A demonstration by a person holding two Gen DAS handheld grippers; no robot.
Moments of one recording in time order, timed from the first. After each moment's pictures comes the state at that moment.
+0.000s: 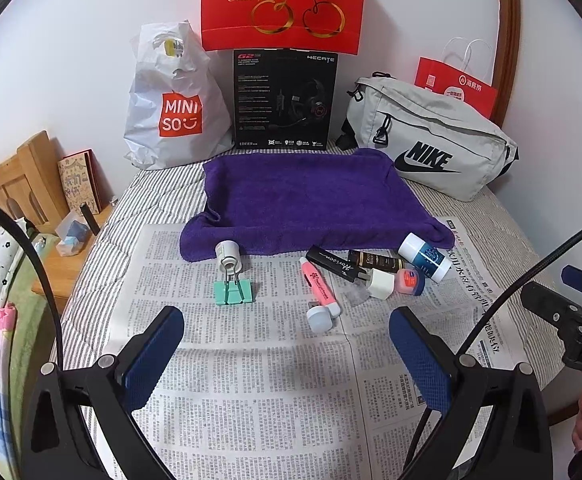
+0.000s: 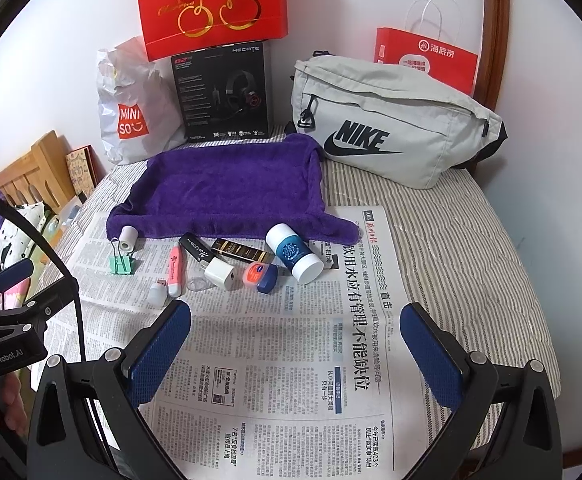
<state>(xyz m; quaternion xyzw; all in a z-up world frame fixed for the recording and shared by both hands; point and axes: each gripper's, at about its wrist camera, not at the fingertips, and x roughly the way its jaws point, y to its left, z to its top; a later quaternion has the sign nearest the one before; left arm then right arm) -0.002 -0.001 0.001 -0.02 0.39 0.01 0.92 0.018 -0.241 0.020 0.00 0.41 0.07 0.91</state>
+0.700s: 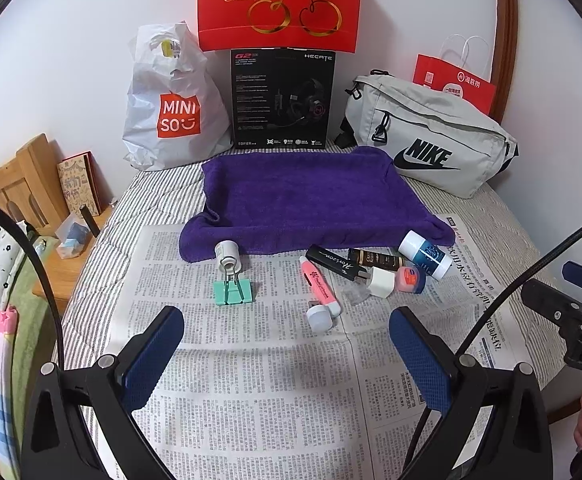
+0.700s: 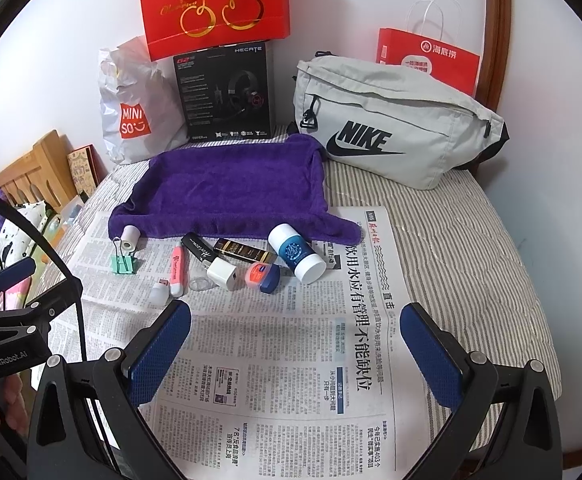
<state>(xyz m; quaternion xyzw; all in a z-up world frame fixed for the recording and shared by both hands) -0.003 -0.004 0.001 -0.02 0.38 0.00 0.92 0.017 -0.239 0.020 0.00 0.40 0.07 0.91</state>
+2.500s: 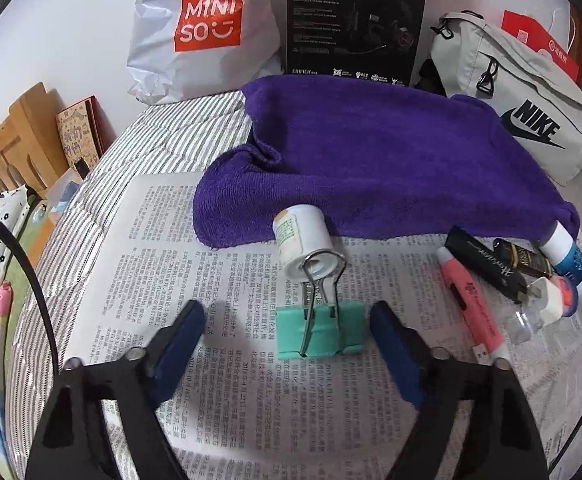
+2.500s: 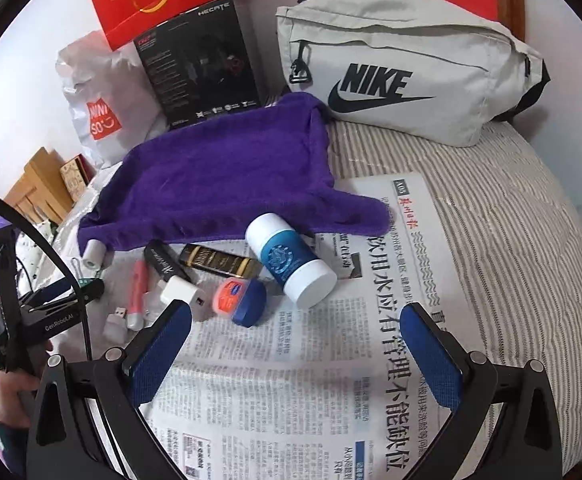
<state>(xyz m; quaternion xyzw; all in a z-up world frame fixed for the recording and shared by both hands) 0.111 0.063 -0.117 -0.01 0.44 0.07 0.89 0.103 -0.249 -0.063 0.07 0.44 0.09 0.89</state>
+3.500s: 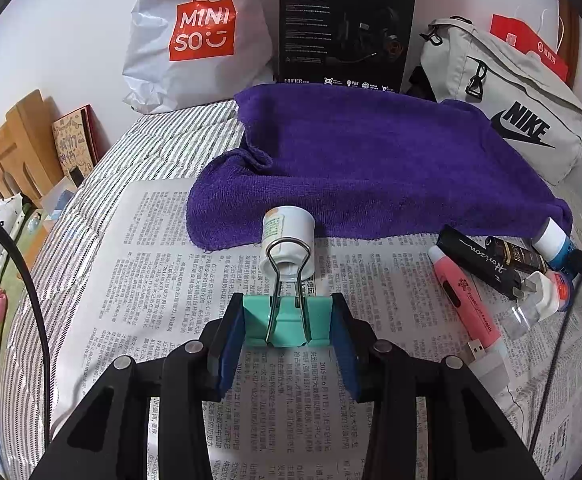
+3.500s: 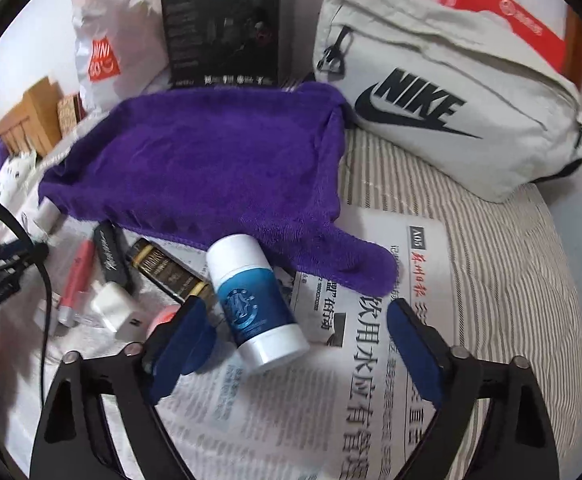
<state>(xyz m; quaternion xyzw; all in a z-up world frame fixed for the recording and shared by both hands) 0.104 0.060 -0.118 -0.01 0.42 0.05 0.90 0.164 -0.233 -0.089 -0.07 0.45 0.12 0.88</state>
